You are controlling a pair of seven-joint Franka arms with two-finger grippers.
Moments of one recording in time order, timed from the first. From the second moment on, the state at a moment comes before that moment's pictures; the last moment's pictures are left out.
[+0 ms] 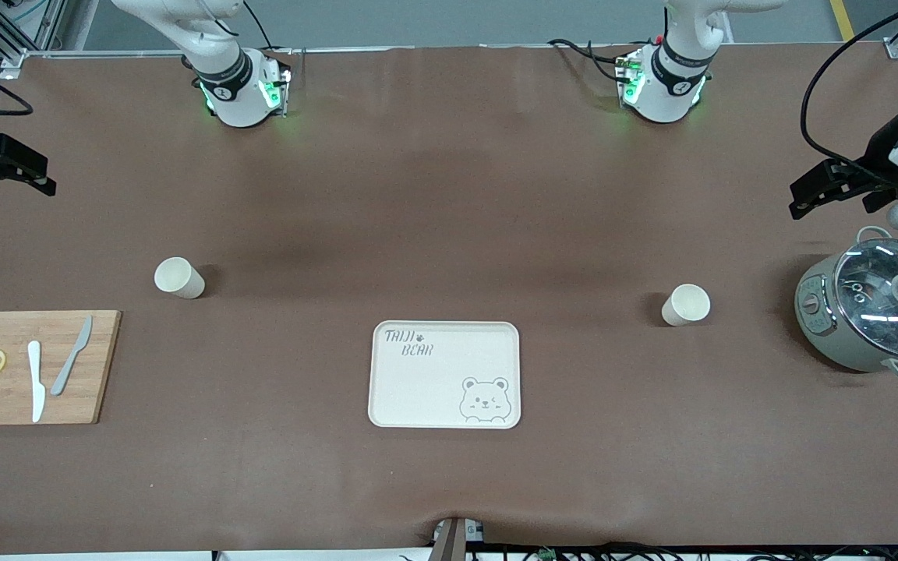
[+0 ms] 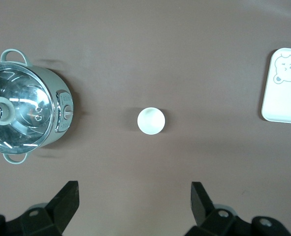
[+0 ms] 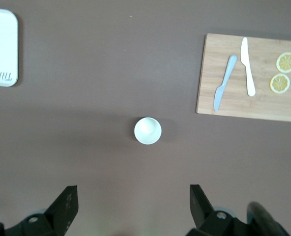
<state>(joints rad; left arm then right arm) -0.07 0.03 -0.04 -1.48 0.03 1.53 -0.17 -0.09 -0.05 0.01 -1.60 0.00 1.51 -0.15</state>
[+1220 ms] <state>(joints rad) -0.08 0.03 -0.04 -1.49 0.03 1.52 -0.17 -0.09 -0.05 0.02 -1.60 0.00 1.51 -0.04</state>
